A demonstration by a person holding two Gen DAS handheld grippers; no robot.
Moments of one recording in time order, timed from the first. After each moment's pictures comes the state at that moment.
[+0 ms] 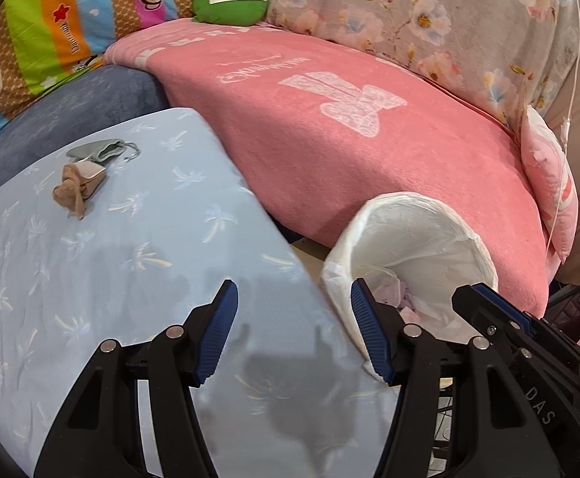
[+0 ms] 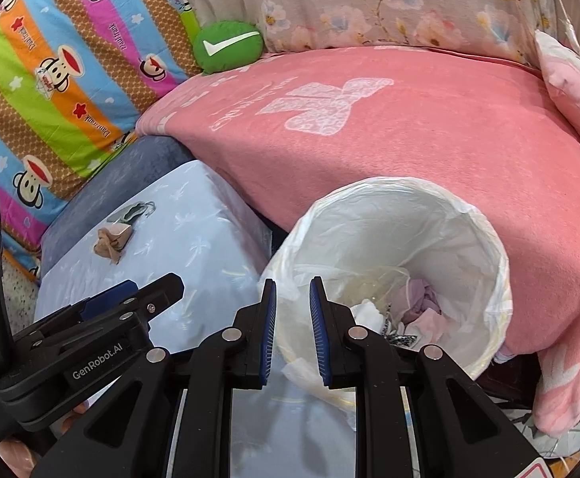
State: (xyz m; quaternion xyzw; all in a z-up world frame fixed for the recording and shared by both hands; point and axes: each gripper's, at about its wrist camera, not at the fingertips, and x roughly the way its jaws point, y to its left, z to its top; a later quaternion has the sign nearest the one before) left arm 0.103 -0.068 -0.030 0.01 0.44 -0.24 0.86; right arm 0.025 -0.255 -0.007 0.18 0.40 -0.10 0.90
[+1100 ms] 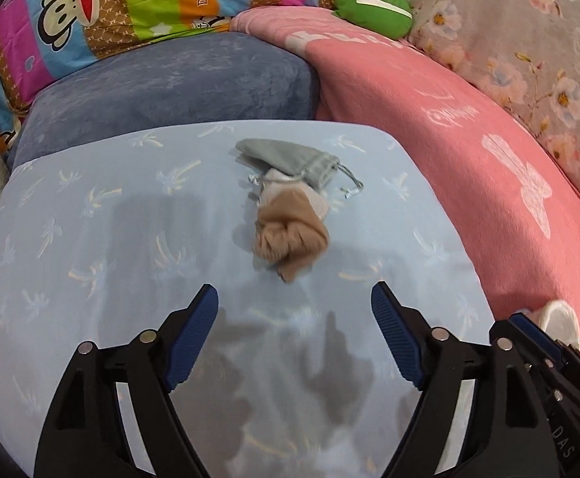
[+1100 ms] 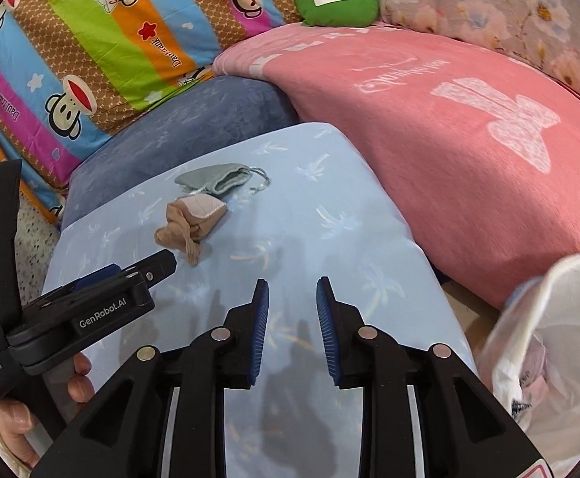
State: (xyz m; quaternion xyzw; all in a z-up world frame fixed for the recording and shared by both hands) left arm 0.248 0.098 -0.067 -0.06 0.46 -0.10 0.88; right arm 0.215 -0.087 -0.036 0.10 0.45 0.02 0.89
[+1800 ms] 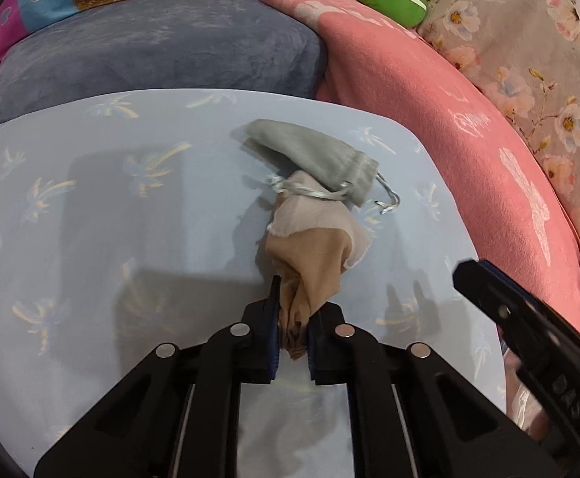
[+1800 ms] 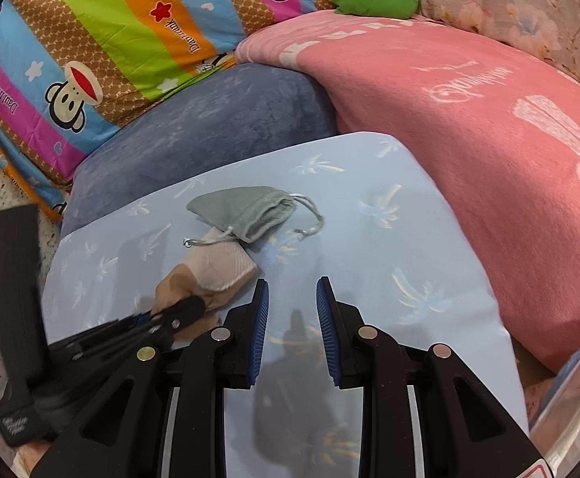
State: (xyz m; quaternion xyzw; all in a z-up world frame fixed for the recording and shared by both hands) left arm 0.294 0.135 -0.103 -0.12 0.50 -0.14 0.84; right arm 0.316 -0.040 -0.060 0.10 0.46 0.06 0.88
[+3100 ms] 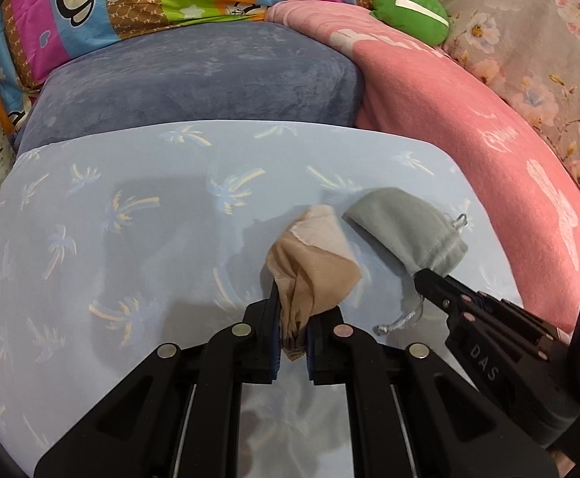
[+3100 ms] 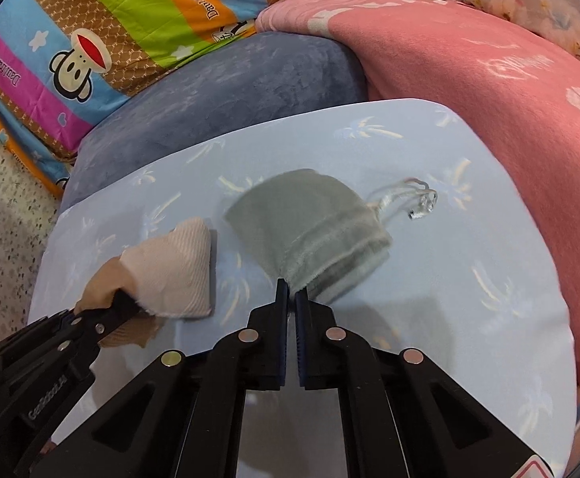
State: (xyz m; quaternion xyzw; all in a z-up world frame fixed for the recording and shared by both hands) left arm 0.278 0.152 -0.083 -0.08 0.48 -0.08 0.87; right arm 0.319 -0.014 -0.086 0.10 0.49 0.08 0.86
